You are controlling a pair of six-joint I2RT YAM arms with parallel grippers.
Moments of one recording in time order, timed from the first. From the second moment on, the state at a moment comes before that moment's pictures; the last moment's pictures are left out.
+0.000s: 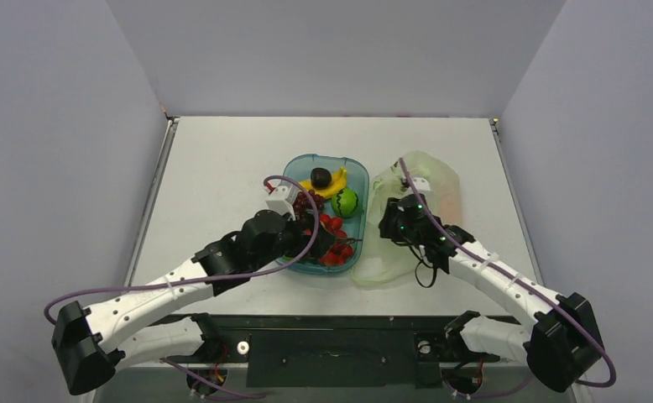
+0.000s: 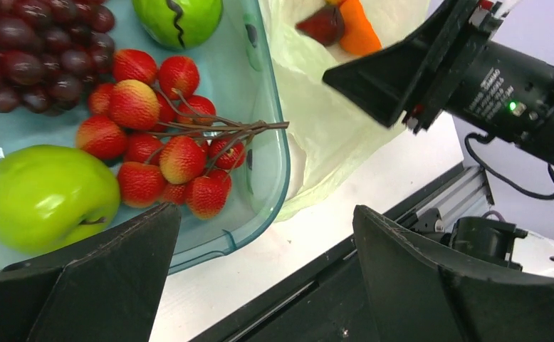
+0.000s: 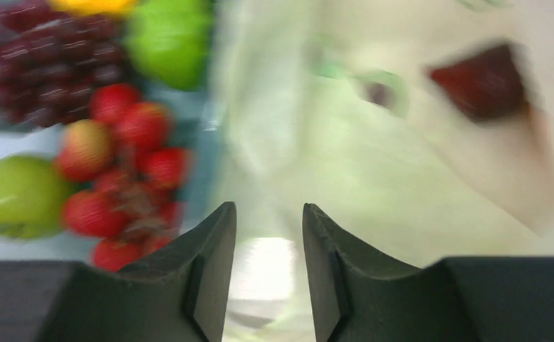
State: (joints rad) left arm -0.94 0.97 0.78 -0.25 -0.20 -0.77; right arm 0.63 1.16 0.77 -0.29 0.18 0.51
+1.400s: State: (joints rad) left arm -1.10 1.57 1.07 0.00 0.10 -0.76; right arm 0.14 1.32 0.66 -0.29 0.21 0.55
